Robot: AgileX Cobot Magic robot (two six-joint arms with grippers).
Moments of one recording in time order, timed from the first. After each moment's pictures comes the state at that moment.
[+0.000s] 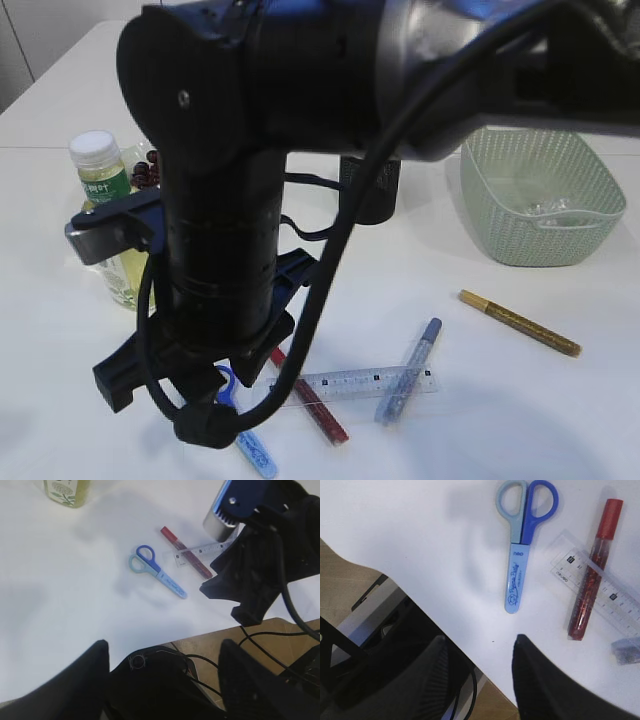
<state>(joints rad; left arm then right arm) -0.28 0.76 -0.94 -0.30 1.22 -0.20 0.93 1.97 -1.67 0.13 1.23 0.11</state>
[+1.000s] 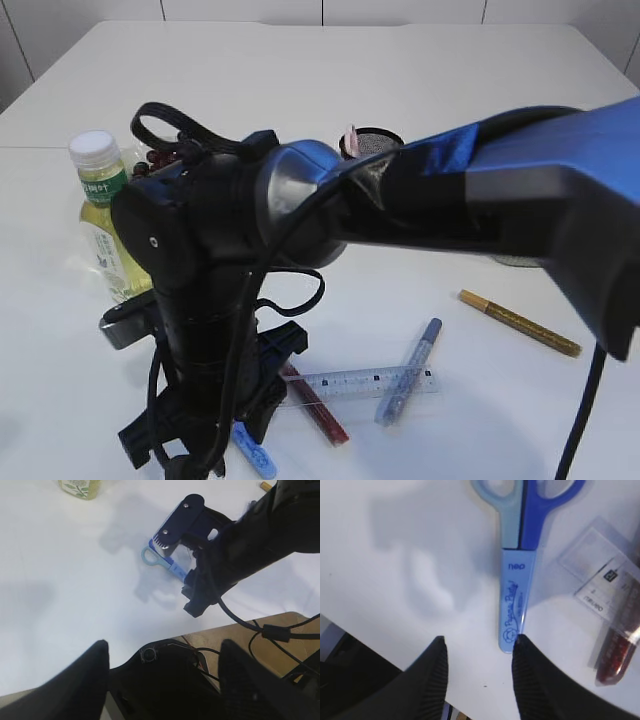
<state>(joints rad) -0.28 0.76 -0.94 -0.26 1.25 -0.20 0.93 2.21 -1.71 0.12 1.22 0.16</state>
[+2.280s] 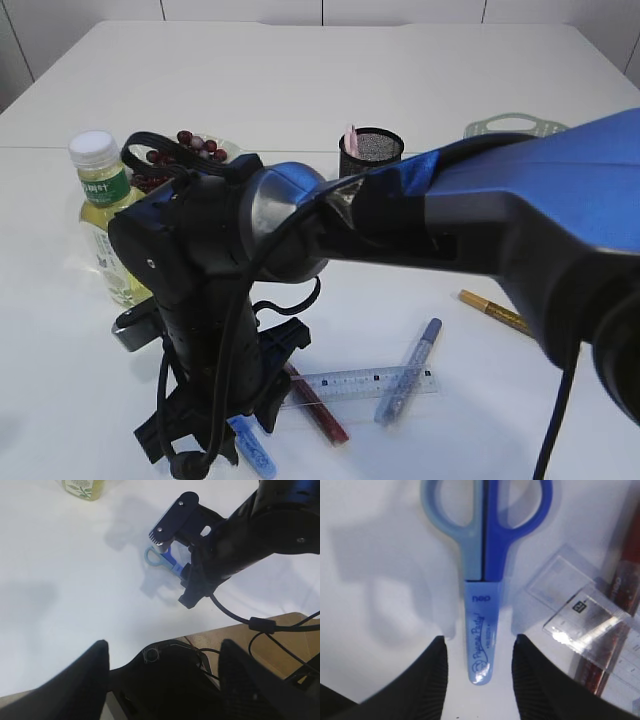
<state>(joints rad) -0.28 0.76 -0.94 -0.25 1.25 -0.20 0.93 2.27 -1.75 0.03 1.21 0.21</state>
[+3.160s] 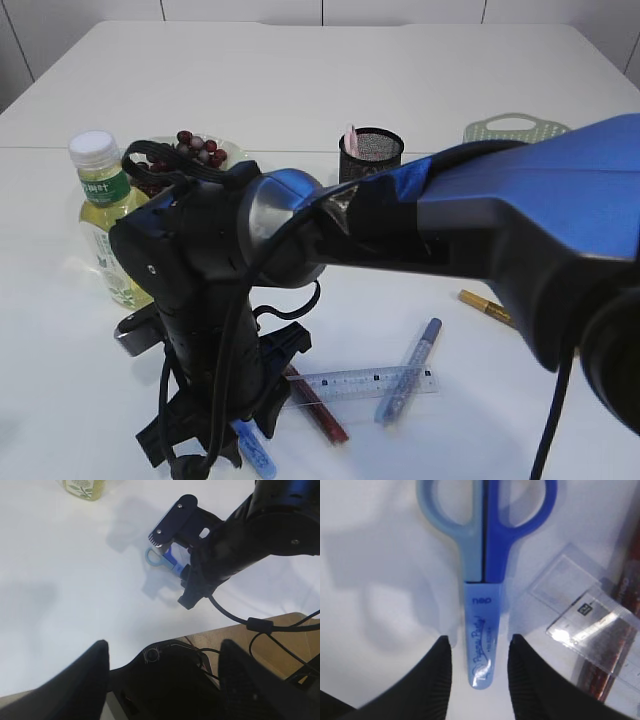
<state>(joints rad) -0.28 0.76 -0.94 -0.25 1.25 -0.20 0.93 2.28 -1.75 0.03 1.21 0.21</state>
